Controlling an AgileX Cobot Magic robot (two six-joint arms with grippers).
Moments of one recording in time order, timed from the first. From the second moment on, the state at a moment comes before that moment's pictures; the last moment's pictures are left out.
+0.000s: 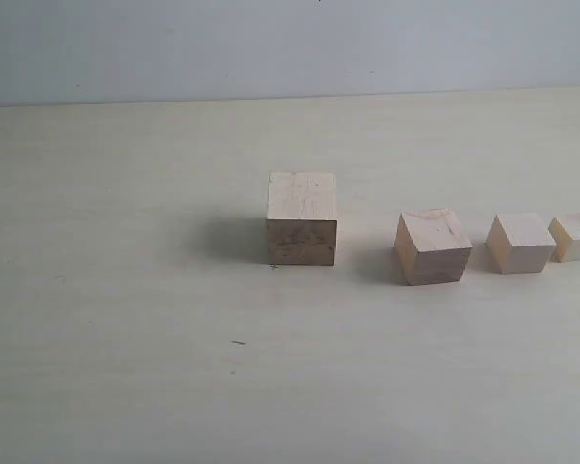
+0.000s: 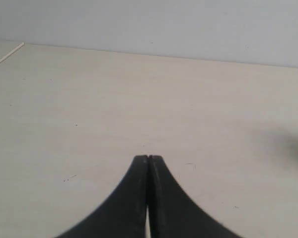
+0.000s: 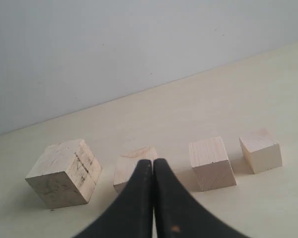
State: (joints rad) left arm 0.01 0.00 0.00 0.05 0.37 -0.11; right arm -0.03 0.01 0.00 0.29 0.28 0.04
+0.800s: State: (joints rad) left arm 0.01 0.00 0.00 0.05 0.37 -0.10; right arm -0.03 0.01 0.00 0.51 0.06 0.12
